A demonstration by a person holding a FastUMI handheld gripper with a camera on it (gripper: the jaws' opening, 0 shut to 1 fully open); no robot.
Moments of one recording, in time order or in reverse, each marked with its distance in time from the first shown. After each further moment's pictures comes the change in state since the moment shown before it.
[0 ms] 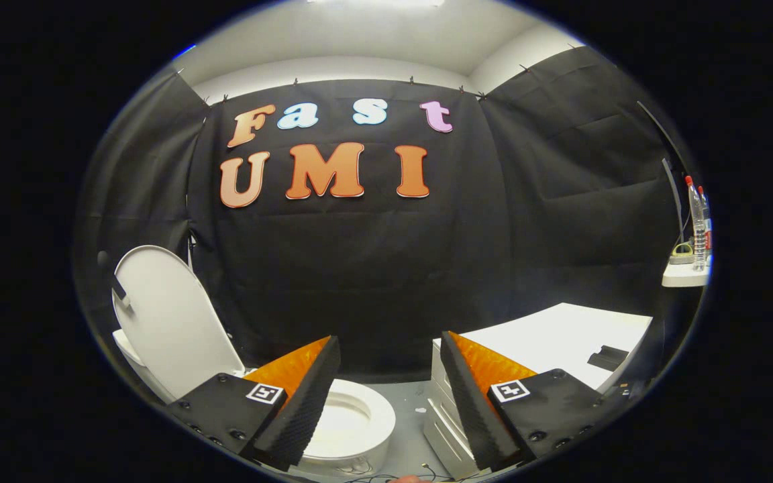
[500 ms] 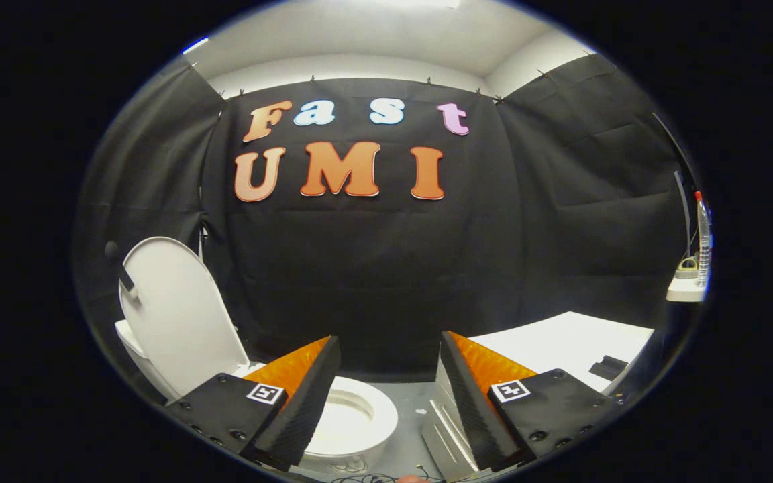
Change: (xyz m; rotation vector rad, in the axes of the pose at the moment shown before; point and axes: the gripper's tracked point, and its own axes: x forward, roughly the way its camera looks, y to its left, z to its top) arm -0.003 0.005 0.002 -0.052 0.003 0.032
